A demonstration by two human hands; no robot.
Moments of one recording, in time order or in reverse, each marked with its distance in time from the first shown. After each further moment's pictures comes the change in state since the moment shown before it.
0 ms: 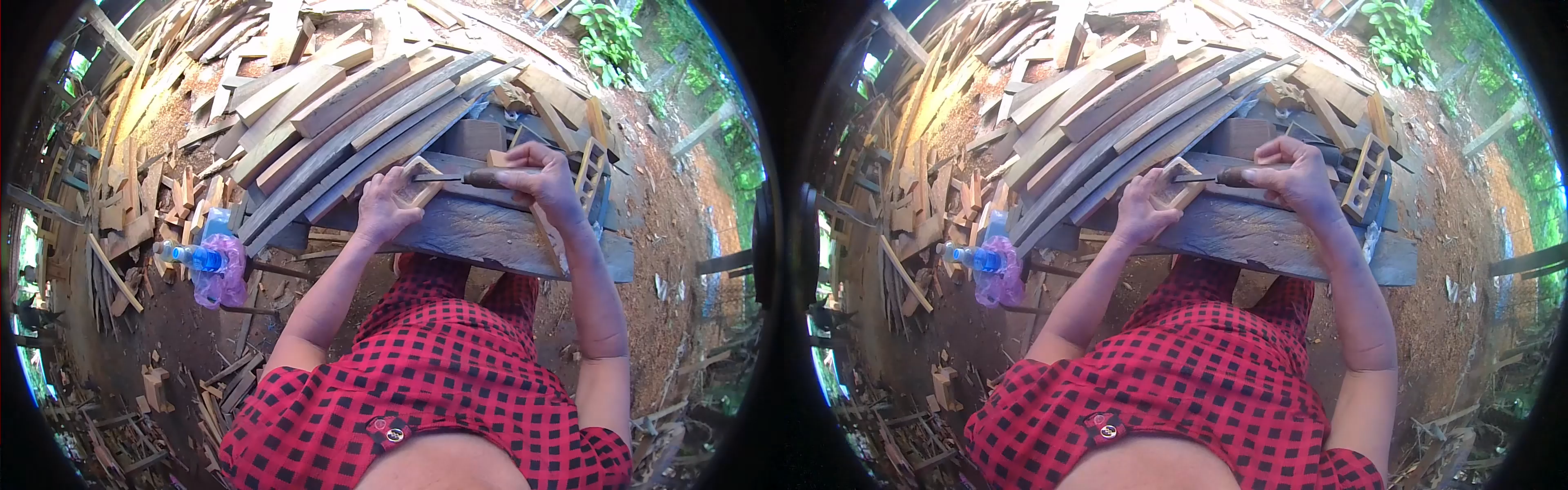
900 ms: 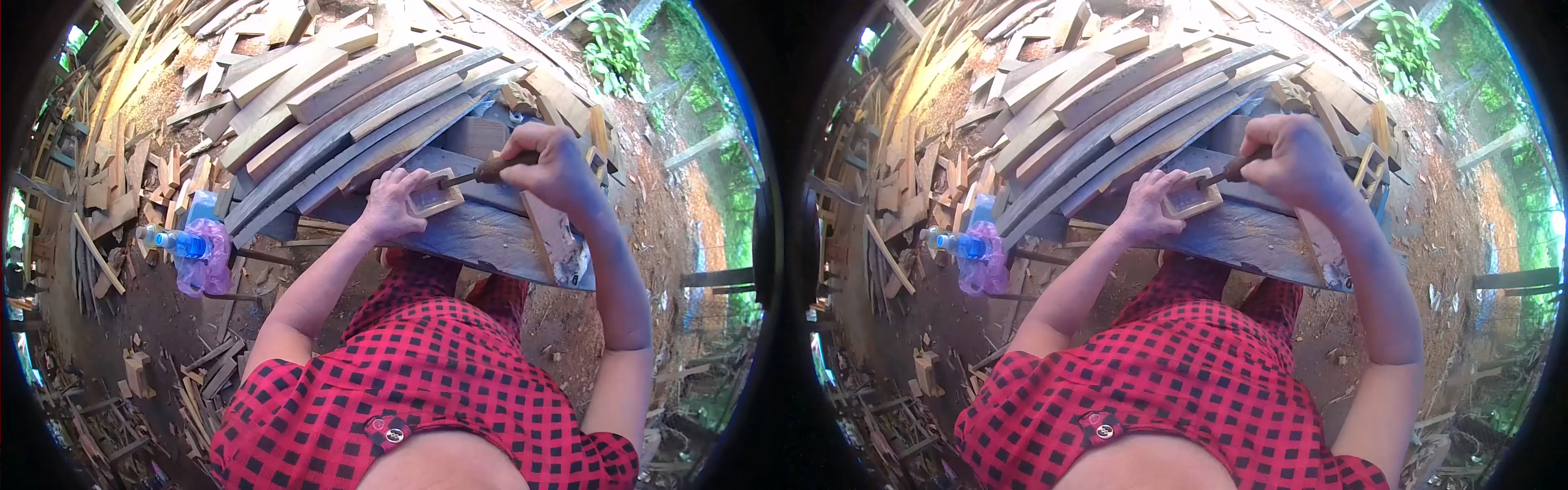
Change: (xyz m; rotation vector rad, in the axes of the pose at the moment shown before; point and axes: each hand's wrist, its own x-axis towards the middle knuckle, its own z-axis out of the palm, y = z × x) left_hand 0.007 -0.005 0.009 -0.009 -0.155 0.258; right_hand 0.025 -0.059 0.011 -0.617 -0.209 -0.337
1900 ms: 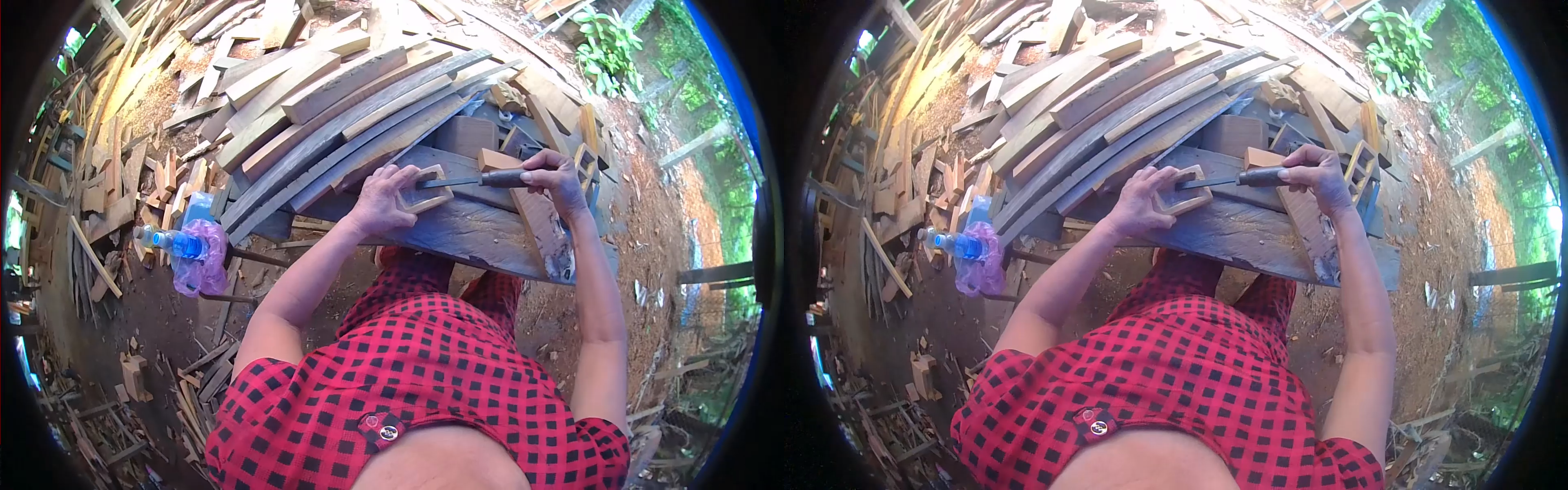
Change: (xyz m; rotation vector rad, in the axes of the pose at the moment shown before) left_hand 0.003 -0.001 -0.004 -0.045 -0.015 0.045; right_hand -0.040 0.135 0.015 0.695 0.149 0.329
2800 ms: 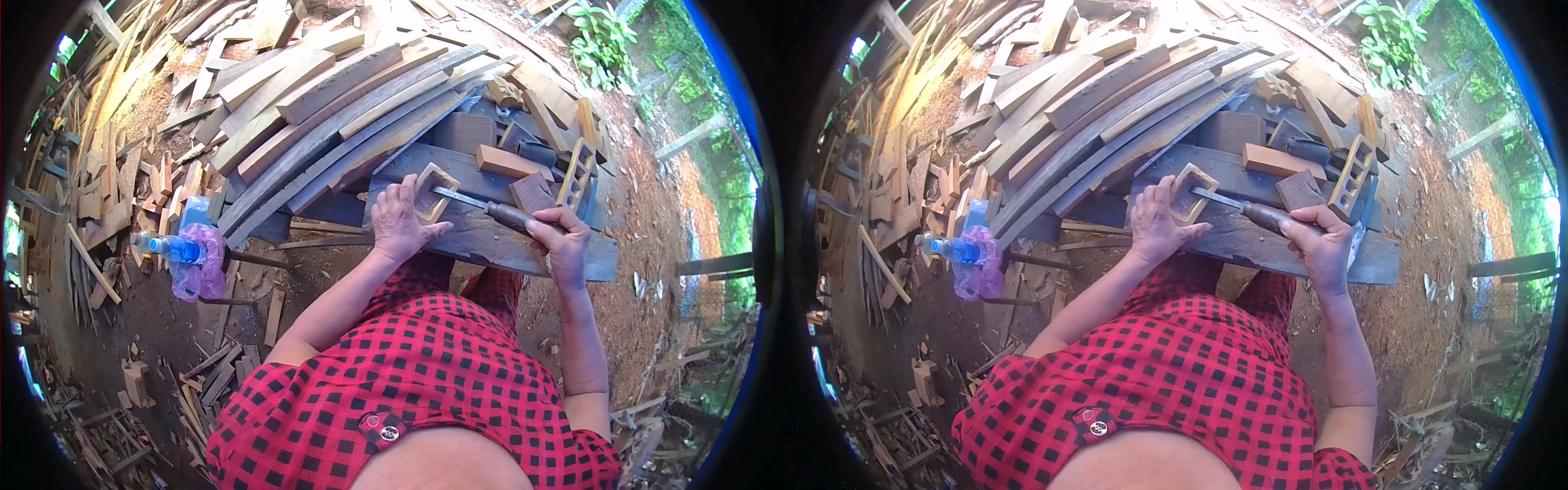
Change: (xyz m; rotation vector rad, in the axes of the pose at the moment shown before) left_hand -0.020 0.053 0.041 0.183 0.194 -0.329; right_hand -0.106 -0.011 0.053 -0.055 0.375 -0.002
